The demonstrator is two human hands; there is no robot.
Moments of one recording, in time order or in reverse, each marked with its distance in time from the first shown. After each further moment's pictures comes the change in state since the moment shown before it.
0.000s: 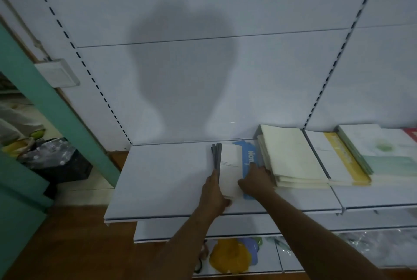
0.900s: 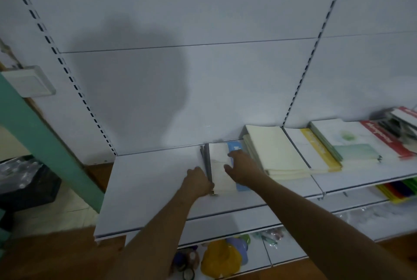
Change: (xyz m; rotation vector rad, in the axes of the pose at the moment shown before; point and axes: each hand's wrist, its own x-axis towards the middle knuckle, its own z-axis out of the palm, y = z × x) left_hand -0.003 0.051 -0.084 0.319 -0.199 -0.066; right_hand -0.014 -0.030 -0.022 -0.109 0.121 -0.317
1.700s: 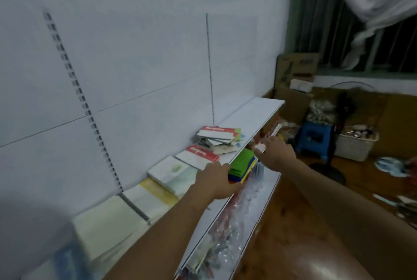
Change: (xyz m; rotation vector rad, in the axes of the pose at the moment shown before) left_hand -0.183 0.443 0.156 0.581 -0.133 1.050; right_hand -0.300 0.372 -0.285 -0.172 0.523 0.786
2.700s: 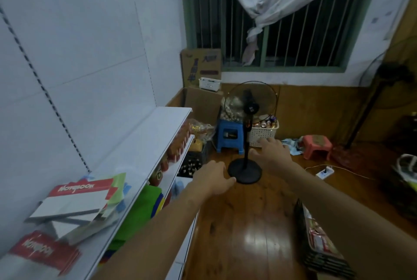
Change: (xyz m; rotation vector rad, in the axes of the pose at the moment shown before) left_hand 0.405 0.295 0.068 -0.065 -0.095 0.413; right_hand 0.209 0.379 -0.037 -0.024 0.033 0.481
